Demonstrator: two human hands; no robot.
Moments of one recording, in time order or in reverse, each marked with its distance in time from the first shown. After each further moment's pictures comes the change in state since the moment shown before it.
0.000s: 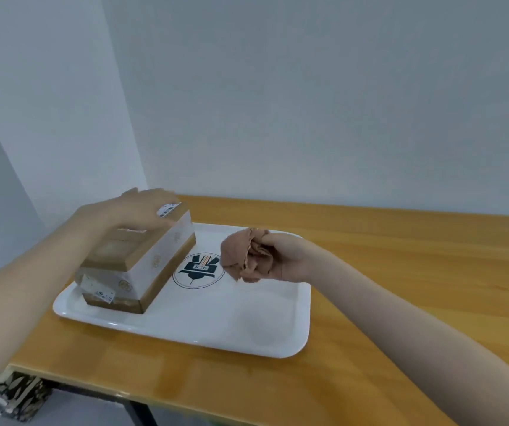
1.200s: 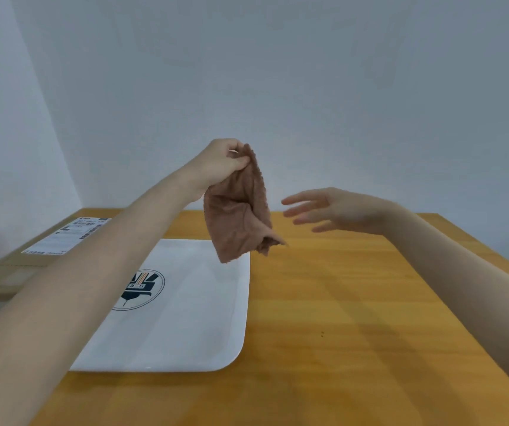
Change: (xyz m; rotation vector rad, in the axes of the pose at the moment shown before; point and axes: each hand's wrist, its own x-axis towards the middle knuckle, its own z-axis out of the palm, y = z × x) left_hand 0.037 0.215 -0.066 -1.116 0.262 0.411; right_hand -0.150 -0.095 -0.110 -0.946 0.247 -0.121
